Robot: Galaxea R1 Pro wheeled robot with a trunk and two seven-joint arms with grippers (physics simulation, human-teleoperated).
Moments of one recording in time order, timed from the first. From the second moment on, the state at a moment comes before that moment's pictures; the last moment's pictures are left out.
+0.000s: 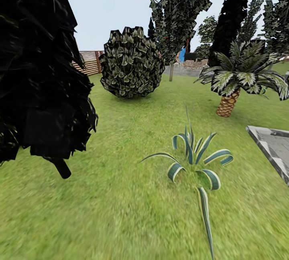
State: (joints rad) left arm -0.06 0.01 0.05 -0.33 0.22 -0.32 0.00; right arm -0.25 0.02 0.06 -0.13 -0.16 -0.62 -0.15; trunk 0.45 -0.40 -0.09
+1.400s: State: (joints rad) left arm -0.06 0.01 0.05 -0.32 0.22 -0.33 0.00; right arm -0.25 0.01 0.06 -0.13 -0.16 -0.62 -0.15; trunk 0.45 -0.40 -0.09
